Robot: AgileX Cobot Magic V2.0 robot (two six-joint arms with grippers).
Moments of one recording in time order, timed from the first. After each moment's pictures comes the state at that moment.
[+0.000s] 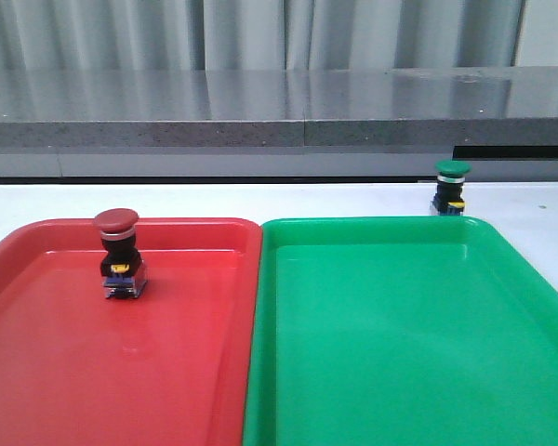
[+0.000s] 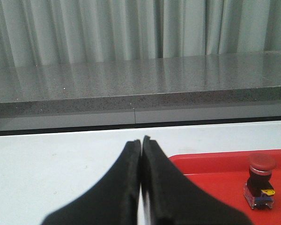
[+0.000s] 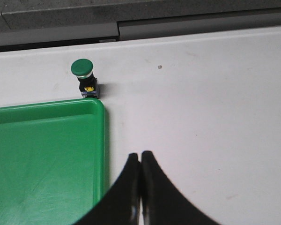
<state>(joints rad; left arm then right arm) -0.02 0.00 0.00 0.23 0.03 -0.24 -0.02 0.76 -0.68 -0.04 0.53 0.17</state>
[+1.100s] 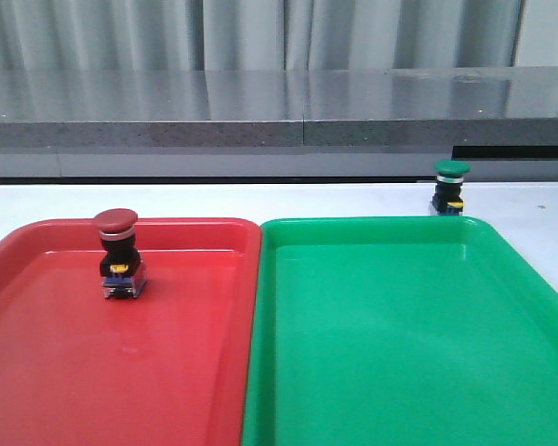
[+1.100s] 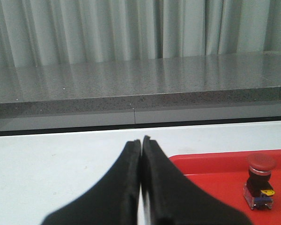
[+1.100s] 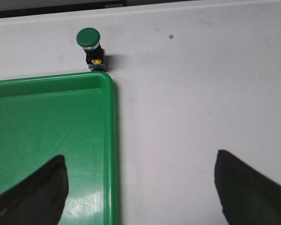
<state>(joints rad) -0.02 0.00 0.00 0.23 0.03 -0.24 0.03 0.90 -0.80 -0.01 0.66 0.16</state>
